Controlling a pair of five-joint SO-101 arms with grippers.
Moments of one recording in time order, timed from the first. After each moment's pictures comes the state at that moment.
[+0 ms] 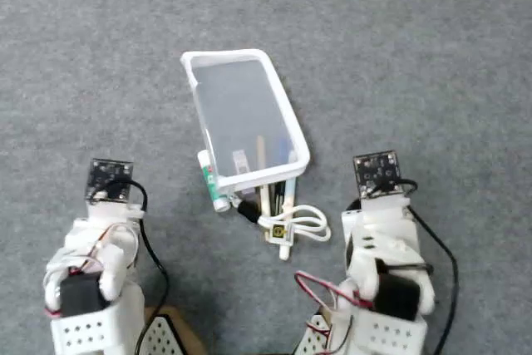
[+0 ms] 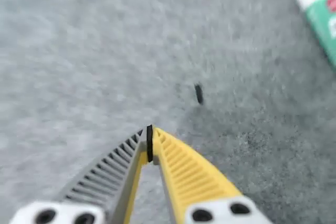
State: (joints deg) left arm -17.2 -103.8 82.4 80.3 -17.1; right arm 14.0 -103.6 80.5 75.3 22.4
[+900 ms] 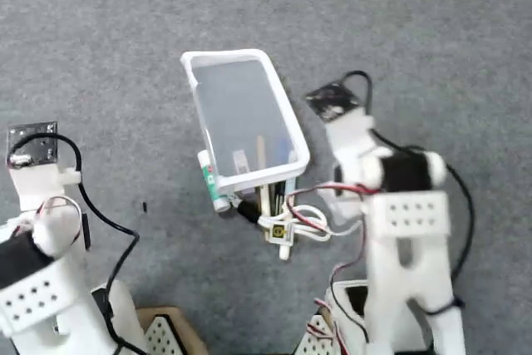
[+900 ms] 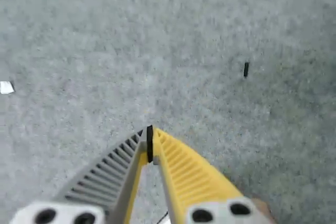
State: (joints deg) left arm -34.4 -64.3 44.5 95.4 -19.6; right arm -4.0 -39.3 33.7 92.5 26.2
